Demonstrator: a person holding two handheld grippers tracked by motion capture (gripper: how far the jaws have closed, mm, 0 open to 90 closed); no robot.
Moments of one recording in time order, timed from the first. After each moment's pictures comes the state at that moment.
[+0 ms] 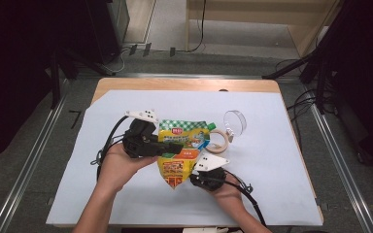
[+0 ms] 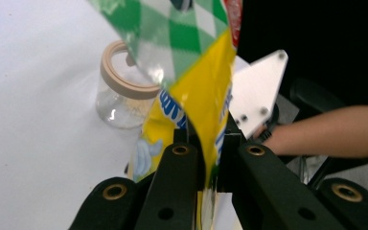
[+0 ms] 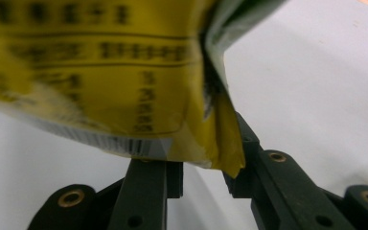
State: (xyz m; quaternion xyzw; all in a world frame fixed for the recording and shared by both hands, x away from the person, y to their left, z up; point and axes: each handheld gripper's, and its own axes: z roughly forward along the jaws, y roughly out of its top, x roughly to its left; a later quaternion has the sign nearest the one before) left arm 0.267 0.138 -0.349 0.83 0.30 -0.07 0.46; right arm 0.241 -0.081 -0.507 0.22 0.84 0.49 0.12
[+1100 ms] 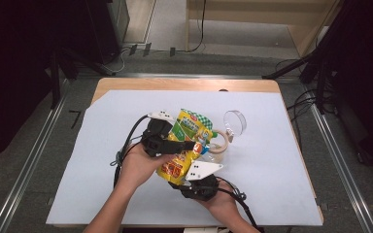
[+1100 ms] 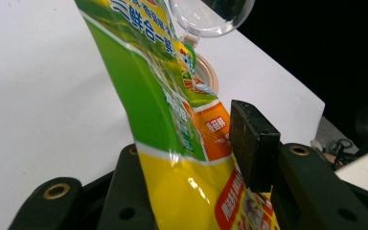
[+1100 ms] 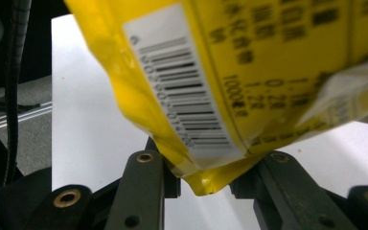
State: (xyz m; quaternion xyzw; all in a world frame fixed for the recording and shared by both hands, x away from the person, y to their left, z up) left arm 0.286 0.103 -0.378 0.82 0.37 -0.02 0.43; right arm 0.216 -0.062 -0.486 0.19 0.84 0.51 0.05
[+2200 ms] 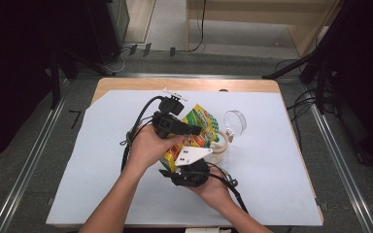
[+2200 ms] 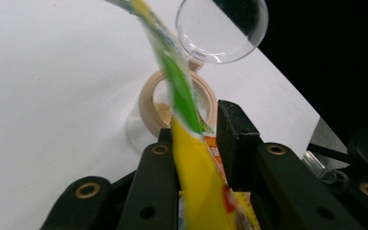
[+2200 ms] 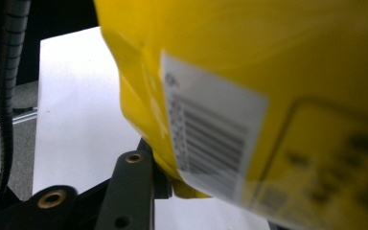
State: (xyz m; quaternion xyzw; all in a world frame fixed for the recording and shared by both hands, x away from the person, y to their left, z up) left arm 0.319 0.076 -0.348 0.83 0.39 -0.06 0.39; right arm 0.241 -0.037 -0.459 0.18 0.84 0.50 0.06
